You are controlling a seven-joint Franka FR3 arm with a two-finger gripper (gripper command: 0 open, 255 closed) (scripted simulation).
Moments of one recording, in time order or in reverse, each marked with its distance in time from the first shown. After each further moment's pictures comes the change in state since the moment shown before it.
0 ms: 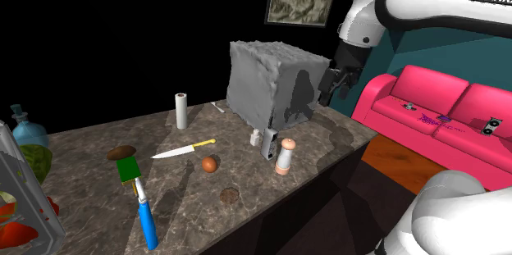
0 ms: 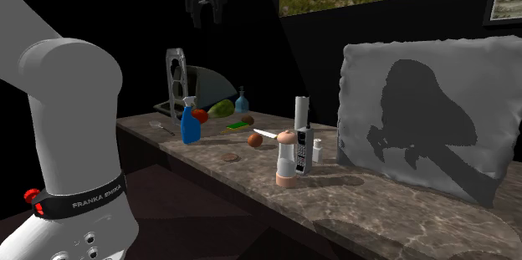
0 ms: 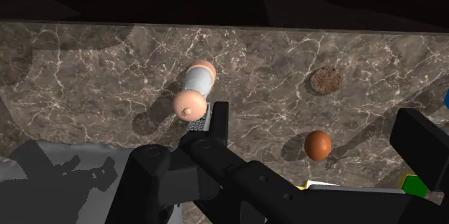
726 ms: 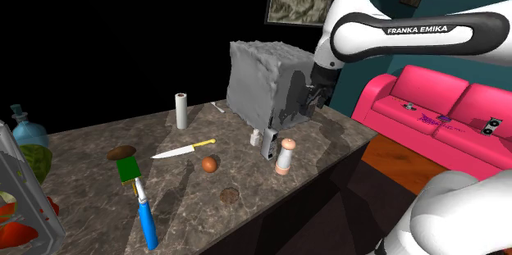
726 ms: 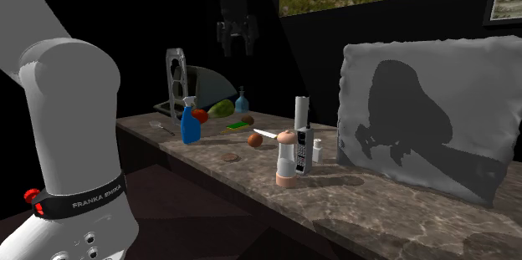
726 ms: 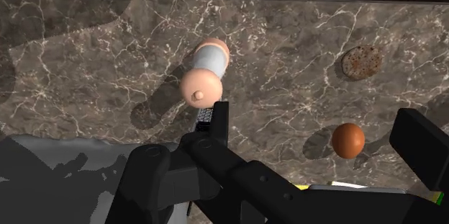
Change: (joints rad) arm -0.032 0.216 -0.059 -0.064 -0.039 0.283 -0.068
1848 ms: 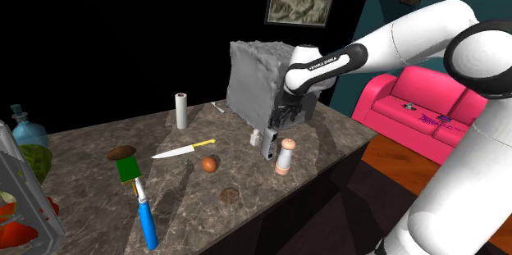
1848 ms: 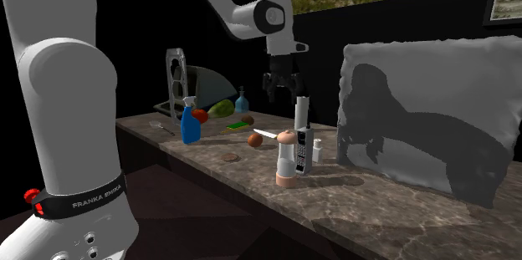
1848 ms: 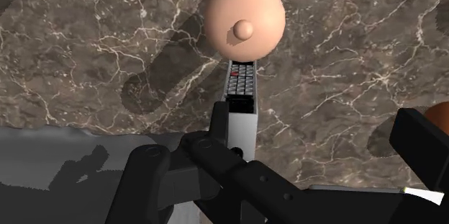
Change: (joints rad) arm -0.045 0.573 -0.083 0.153 -0.001 0.430 -0.116
